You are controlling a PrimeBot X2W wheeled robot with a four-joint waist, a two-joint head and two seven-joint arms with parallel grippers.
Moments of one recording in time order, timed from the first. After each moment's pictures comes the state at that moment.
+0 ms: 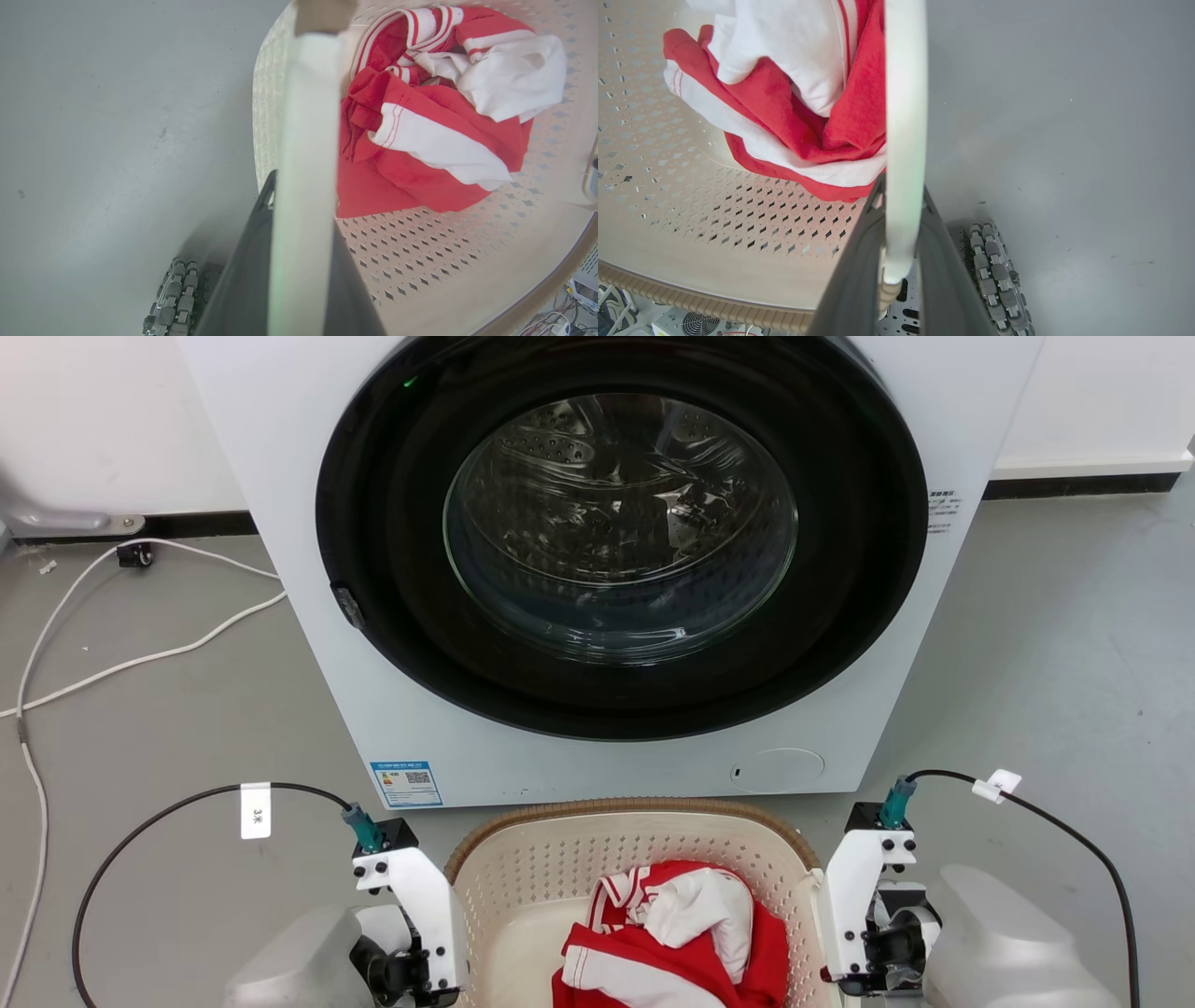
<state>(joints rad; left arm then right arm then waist) -0.65 0.21 -1.00 1.16 -1.32 -0.12 0.50 -0.69 -0.07 0.69 1.29 0.85 0.12 0.68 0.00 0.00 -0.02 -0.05</state>
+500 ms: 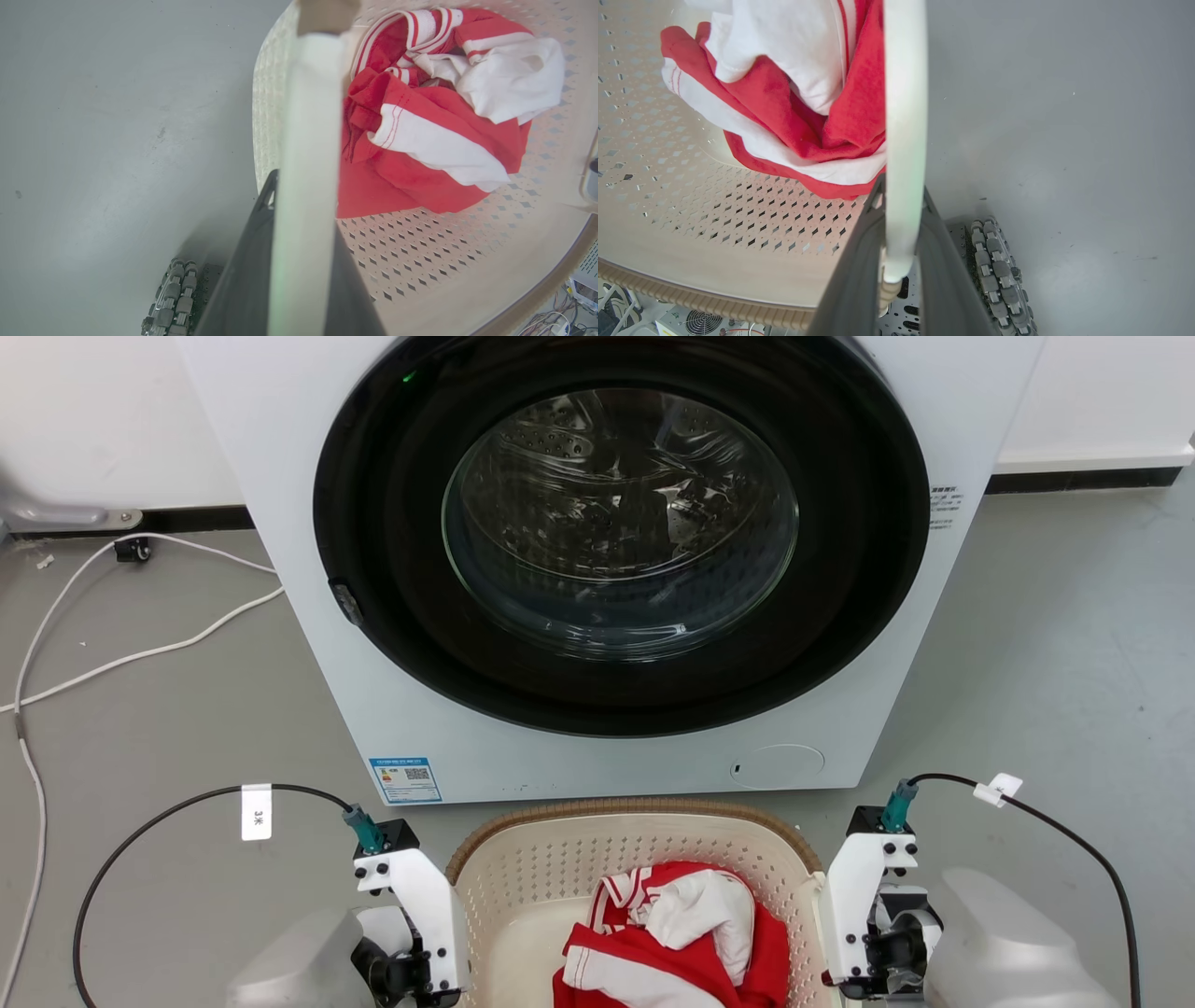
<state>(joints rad) -0.65 0.21 -1.02 1.16 -1.34 -0.12 0.49 -0.68 -0.07 0.67 1.29 0.84 0.12 0.69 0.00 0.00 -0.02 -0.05</state>
